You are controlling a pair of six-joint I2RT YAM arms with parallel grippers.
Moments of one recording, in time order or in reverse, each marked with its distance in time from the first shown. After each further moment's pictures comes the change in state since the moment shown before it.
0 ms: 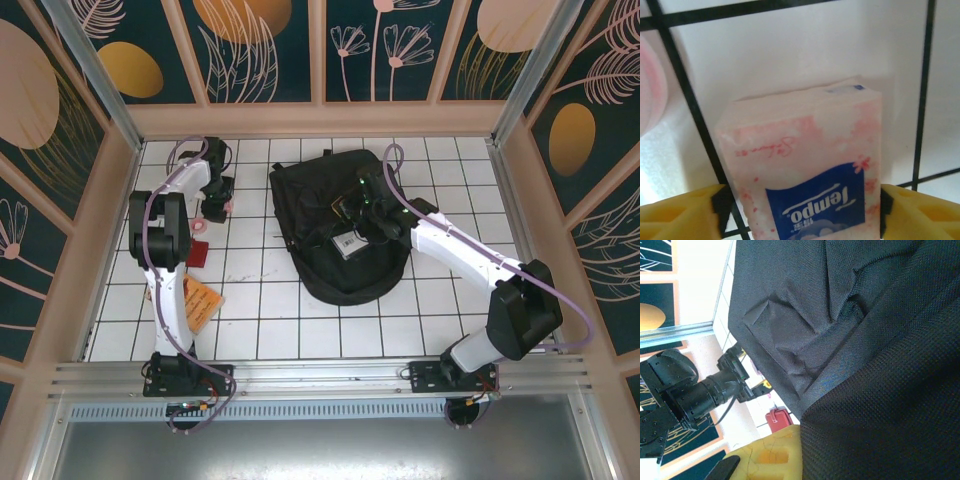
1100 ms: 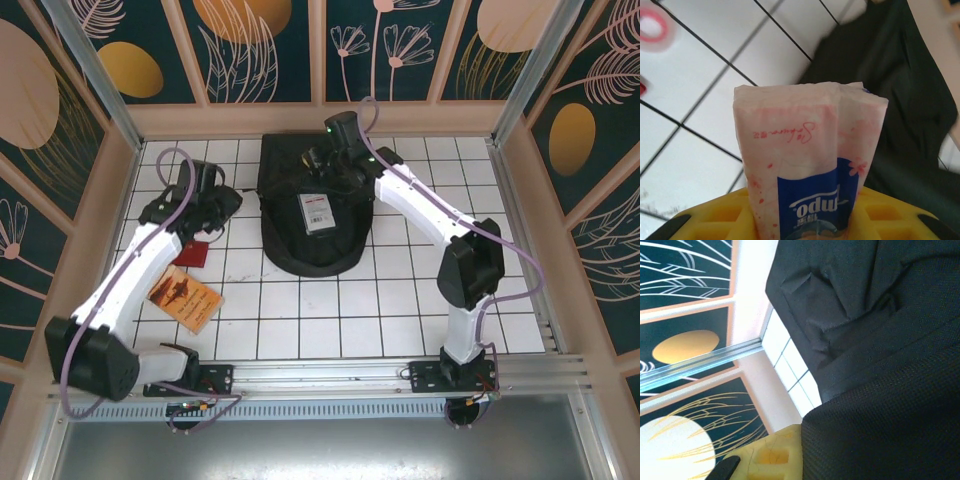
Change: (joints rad) left arm -0.233 -0.987 -0.625 0.168 0.031 0.474; right arm 0.012 0.407 0.637 -0.137 0.006 0.153
